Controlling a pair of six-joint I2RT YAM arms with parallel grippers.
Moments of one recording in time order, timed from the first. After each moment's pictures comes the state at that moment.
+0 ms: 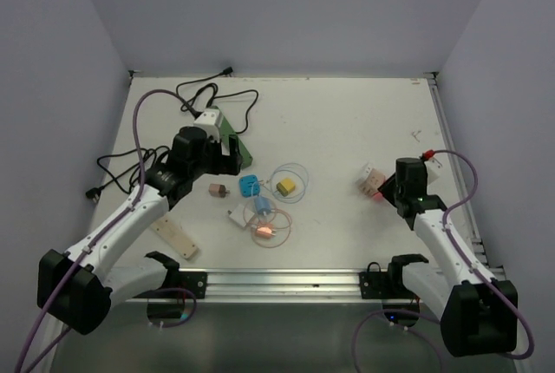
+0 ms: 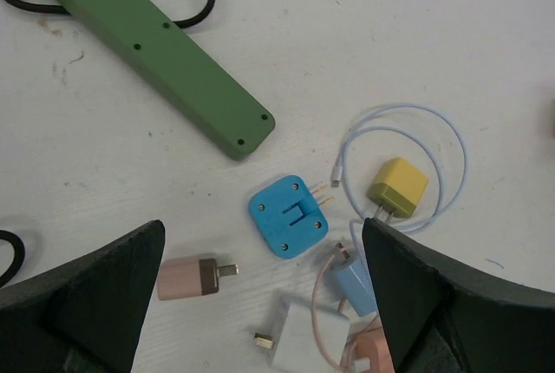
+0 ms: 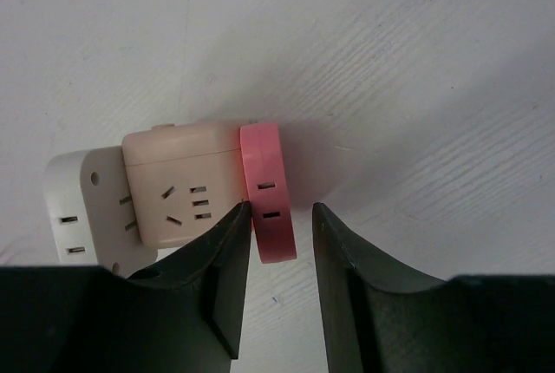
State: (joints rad) left arm -0.43 1.07 0.82 -0.31 -0.05 -0.28; right arm 0.09 0.94 0.50 -0.40 0.30 0.79
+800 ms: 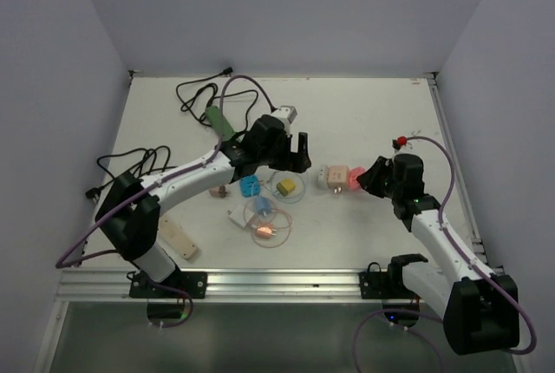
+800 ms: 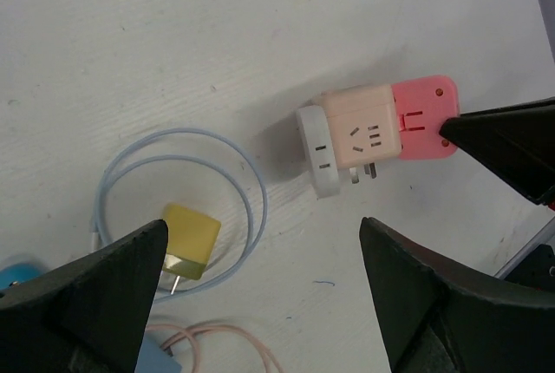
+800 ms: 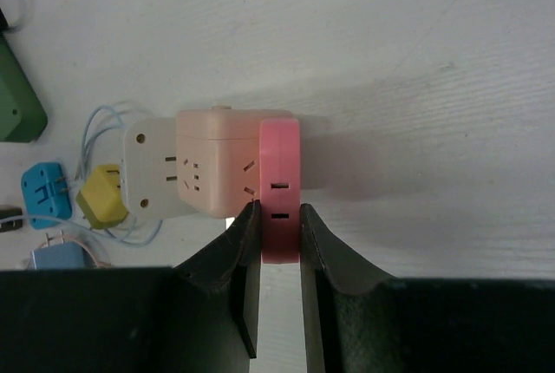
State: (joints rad) left arm -0.76 1.59 1.17 -0.22 0.02 -0.52; right arm 0.11 0.95 0.46 -0.14 -0.12 0.53
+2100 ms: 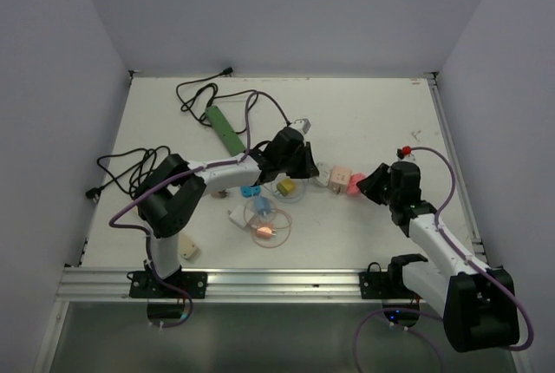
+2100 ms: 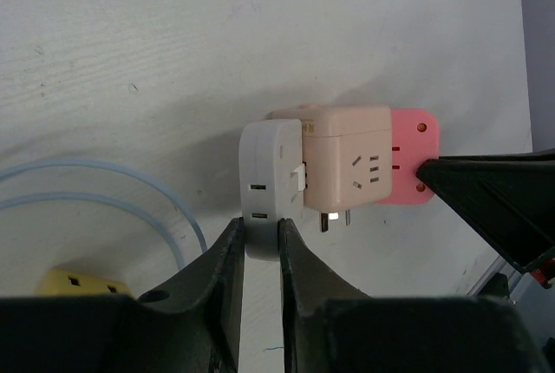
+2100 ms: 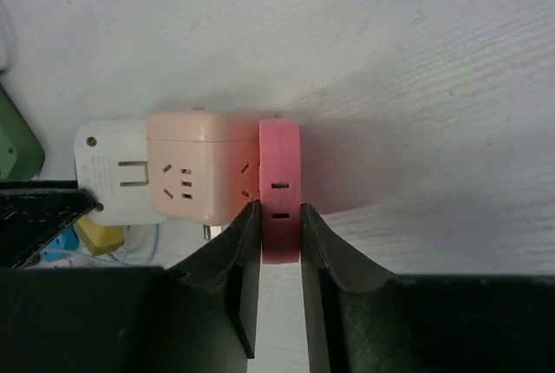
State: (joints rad) left arm -0.81 1.89 1.21 0.00 0.08 -0.73; right arm 0.12 0.97 0.37 -0.05 -0.08 0.68
